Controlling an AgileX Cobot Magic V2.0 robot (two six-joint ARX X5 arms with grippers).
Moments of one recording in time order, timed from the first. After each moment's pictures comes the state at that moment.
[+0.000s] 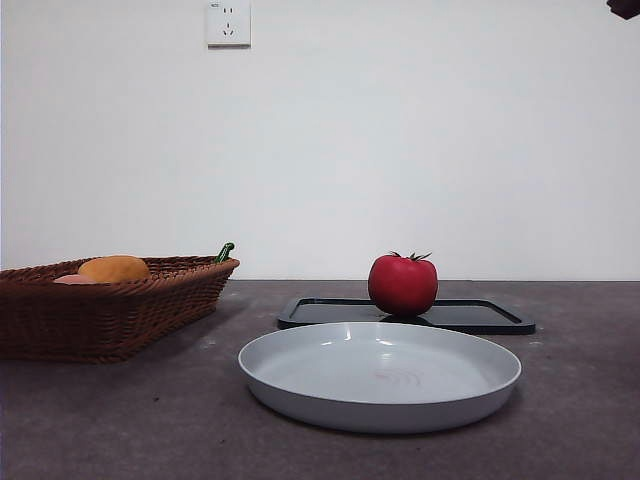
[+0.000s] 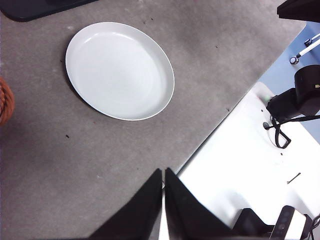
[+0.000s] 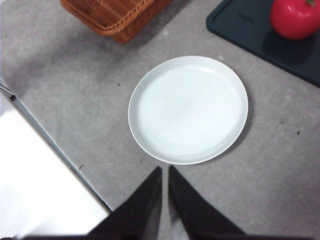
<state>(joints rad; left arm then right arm) -0.35 0.83 1.03 -1.09 0.63 0.11 0.50 0.72 0.91 -0.92 -0.34 0.05</state>
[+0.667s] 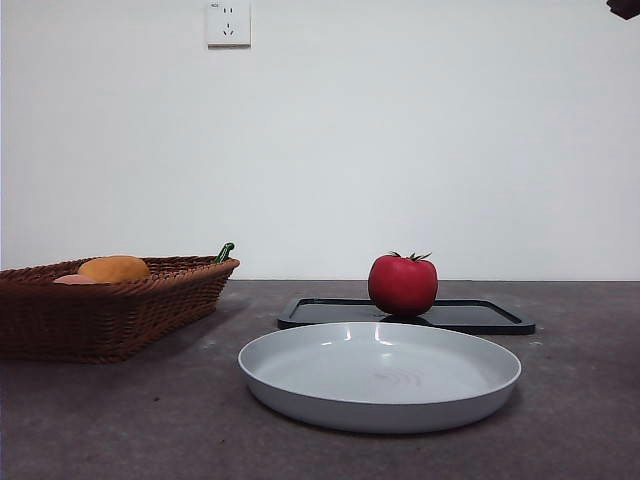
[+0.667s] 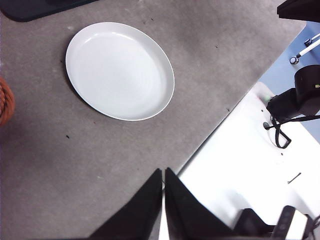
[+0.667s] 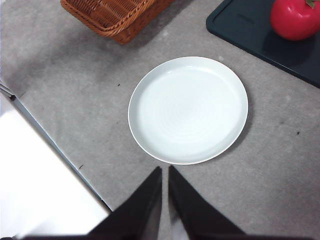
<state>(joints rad) -0.35 0.83 1.03 -1.09 0.63 0.11 0.50 0.72 0.91 -0.92 -0.34 0.05</state>
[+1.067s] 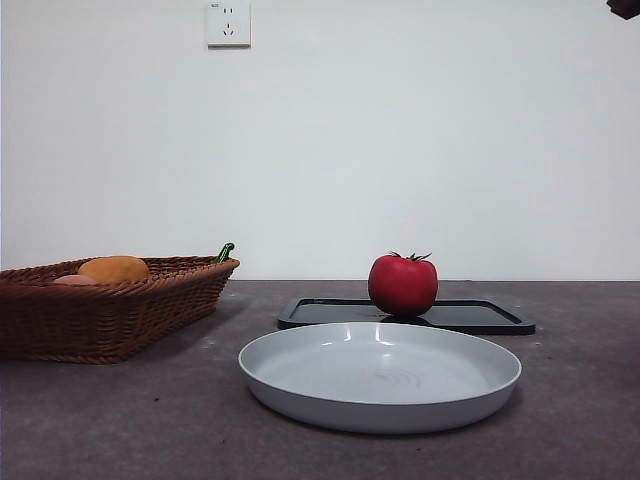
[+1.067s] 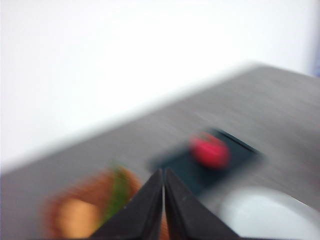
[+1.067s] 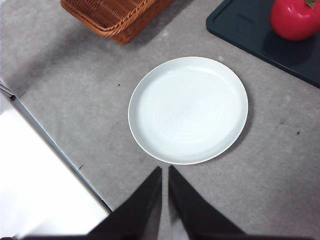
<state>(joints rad) -0.11 0.54 0.87 -0.42 0.44 0.19 0.50 0.72 0.91 -0.92 -0.34 0.05</state>
